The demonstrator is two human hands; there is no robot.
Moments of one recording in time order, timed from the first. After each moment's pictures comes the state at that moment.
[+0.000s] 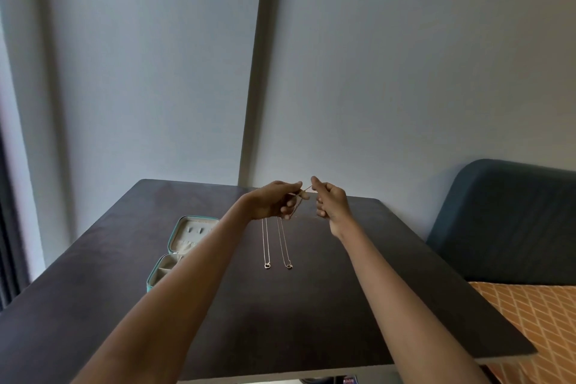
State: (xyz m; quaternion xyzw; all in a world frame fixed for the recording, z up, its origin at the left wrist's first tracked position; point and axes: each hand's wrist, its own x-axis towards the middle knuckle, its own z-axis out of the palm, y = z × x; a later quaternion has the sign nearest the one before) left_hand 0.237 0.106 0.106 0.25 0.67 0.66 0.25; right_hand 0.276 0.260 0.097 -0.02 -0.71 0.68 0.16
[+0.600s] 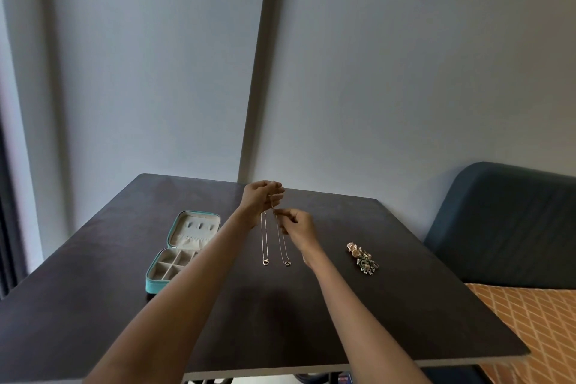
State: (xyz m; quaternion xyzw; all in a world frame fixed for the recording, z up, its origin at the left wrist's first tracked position) left_hand 0.217 0.102 0.063 0.10 0.58 0.81 0.04; right_hand 0.274 0.216 0.030 0.03 -0.80 0.58 0.14
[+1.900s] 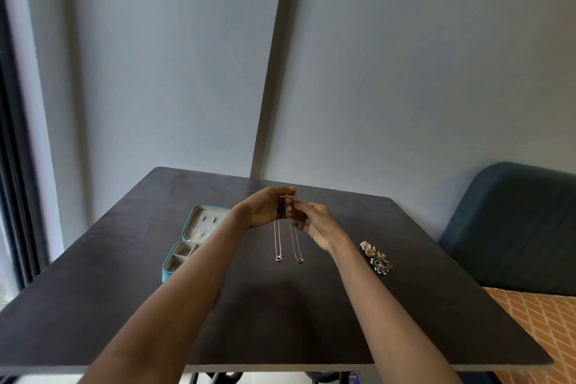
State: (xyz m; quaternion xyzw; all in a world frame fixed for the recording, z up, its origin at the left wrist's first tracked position) left_hand 0.227 0.079 0.063 0.19 0.57 0.76 0.26; right_hand 0.257 0.226 0.045 -0.01 -0.66 0.75 -0.02
